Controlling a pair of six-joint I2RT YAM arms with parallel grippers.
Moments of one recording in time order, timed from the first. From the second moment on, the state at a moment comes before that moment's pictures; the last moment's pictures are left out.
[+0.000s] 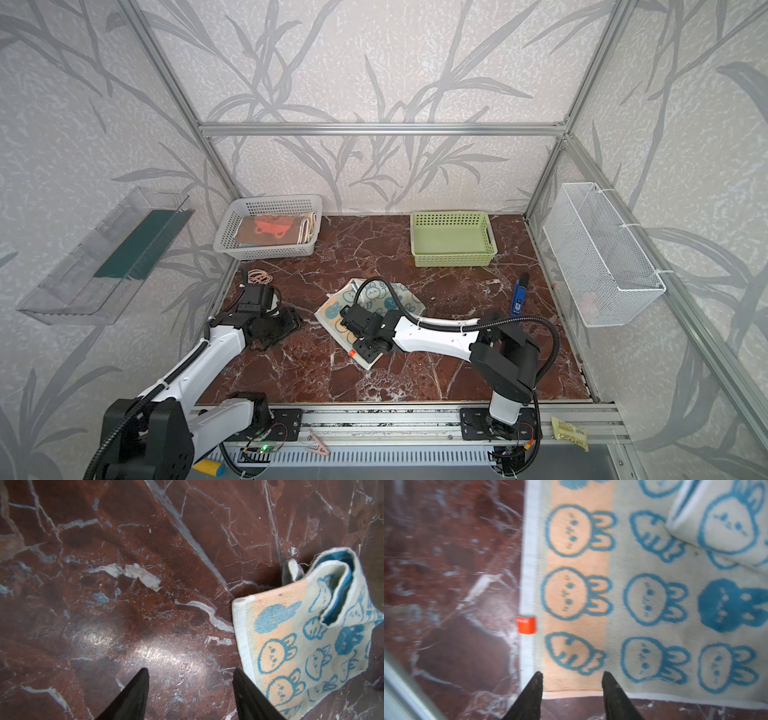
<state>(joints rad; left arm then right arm) -0.03 1.10 0.59 -0.61 0.16 -0.62 1.16 1.74 1.16 -0.54 0.12 0.22</state>
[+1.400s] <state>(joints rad) -0.32 1.68 0.92 -0.47 0.02 -0.56 1.24 1.83 1.16 -0.66 0.19 0.32</state>
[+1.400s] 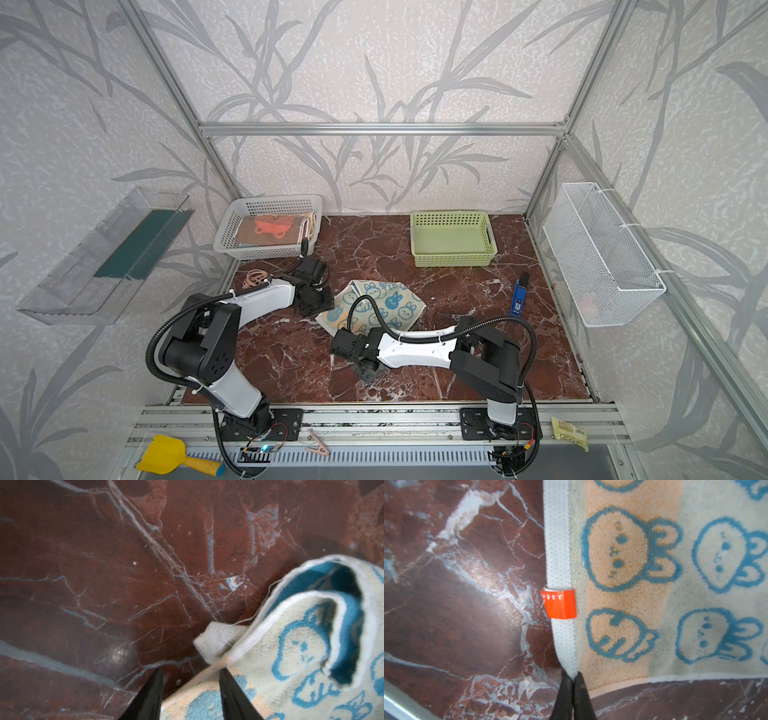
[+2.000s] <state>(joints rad) -0.34 1.52 0.85 -0.67 -0.07 -0.55 1.24 1.81 1.12 -0.62 0.19 0.33</state>
